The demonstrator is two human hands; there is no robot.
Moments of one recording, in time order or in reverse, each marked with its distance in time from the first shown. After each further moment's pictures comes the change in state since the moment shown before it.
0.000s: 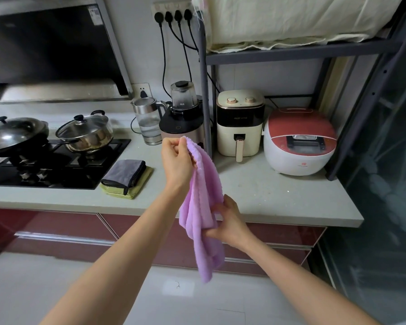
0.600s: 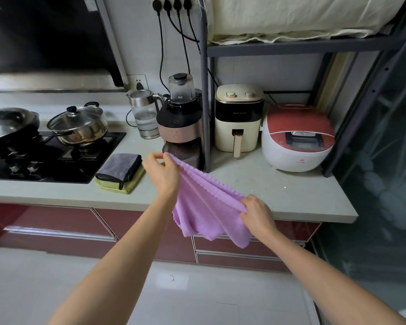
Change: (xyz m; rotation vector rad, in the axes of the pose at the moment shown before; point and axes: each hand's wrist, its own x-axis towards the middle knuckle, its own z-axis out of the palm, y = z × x) left_hand 0.030 -0.067 -0.030 0.277 0.228 -0.040; right_hand 0.000 0.039 -0.038 -0.409 0.128 0.185
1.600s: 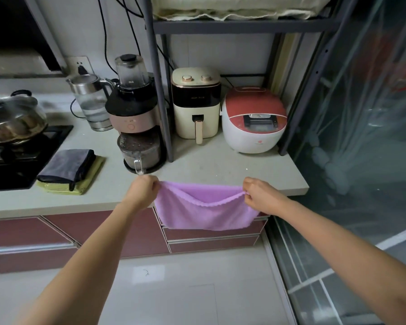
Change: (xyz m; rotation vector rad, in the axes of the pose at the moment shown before) left_hand -0.003 -0.078 0.015 0.868 -0.807 0.543; right_hand -0.007 0.090 -0.064 -0.297 -0.228 -0.166
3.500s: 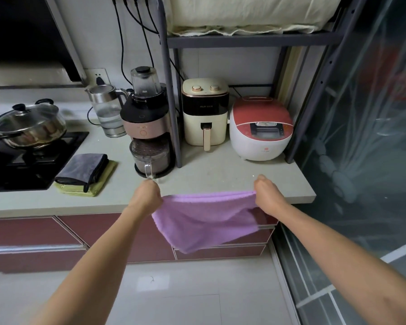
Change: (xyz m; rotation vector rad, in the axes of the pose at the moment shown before) left_hand -0.016 -0.003 -0.013 0.052 -0.091 -0.143; right_hand 0.004 -0.012 -0.003 0.076 0.129 0.270
